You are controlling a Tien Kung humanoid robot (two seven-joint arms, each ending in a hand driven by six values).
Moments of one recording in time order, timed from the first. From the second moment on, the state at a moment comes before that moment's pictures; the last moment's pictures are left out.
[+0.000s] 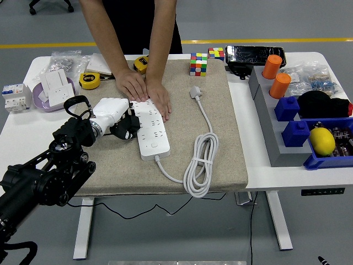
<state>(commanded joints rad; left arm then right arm) -0.58 0.12 -0.96 -0.89 2.27 0.04 0.10 0.10 -0.11 1.50 0.18 -1.53 0.01 -0.06</state>
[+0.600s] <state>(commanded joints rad) -0.59 0.13 -0.96 -0.89 2.27 0.01 0.09 0.10 -0.11 1.50 0.18 -1.53 0.01 -0.06</state>
